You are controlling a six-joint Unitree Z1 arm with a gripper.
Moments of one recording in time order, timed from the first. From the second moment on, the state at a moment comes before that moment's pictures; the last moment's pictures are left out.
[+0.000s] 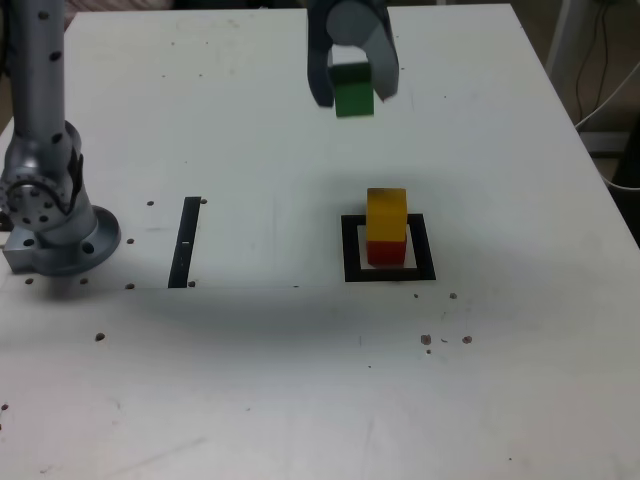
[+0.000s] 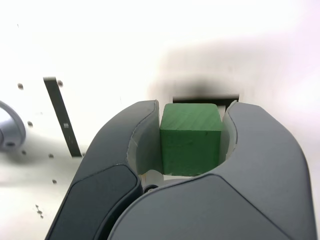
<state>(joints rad) 0.08 1.85 -1.72 1.46 0.11 0.09</state>
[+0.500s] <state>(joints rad) -0.15 1.90 -1.72 1.48 0.07 -0.11</state>
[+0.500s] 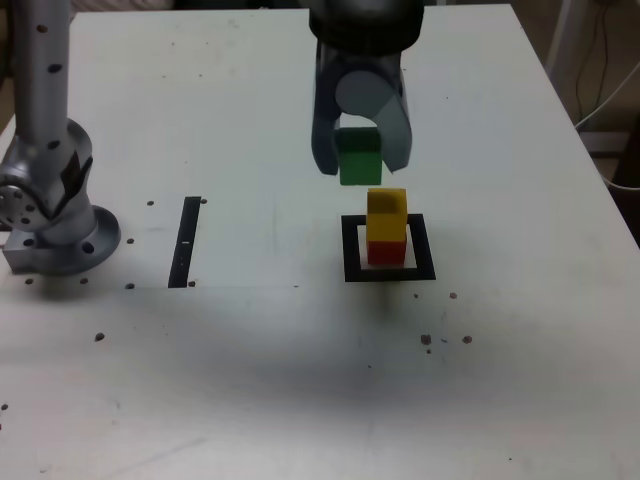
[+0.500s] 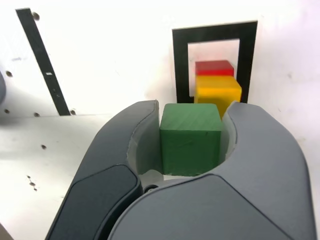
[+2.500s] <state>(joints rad) -0.16 1.98 -1.72 1.41 0.09 -0.12</state>
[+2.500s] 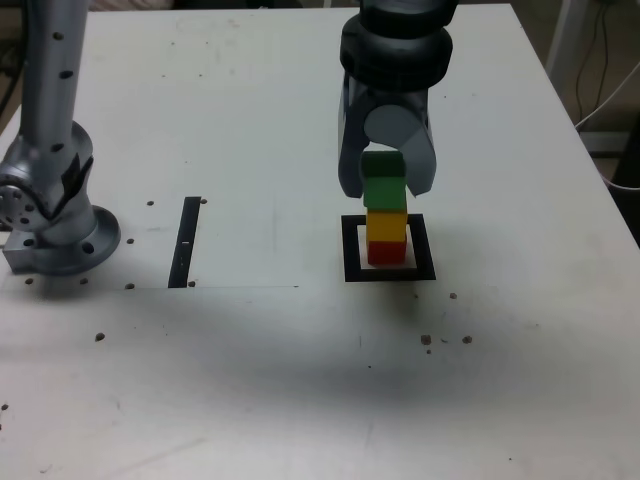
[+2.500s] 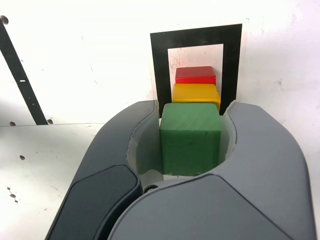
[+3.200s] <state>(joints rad) -0.15 1.98 -1.71 1.40 0.08 -0.11</state>
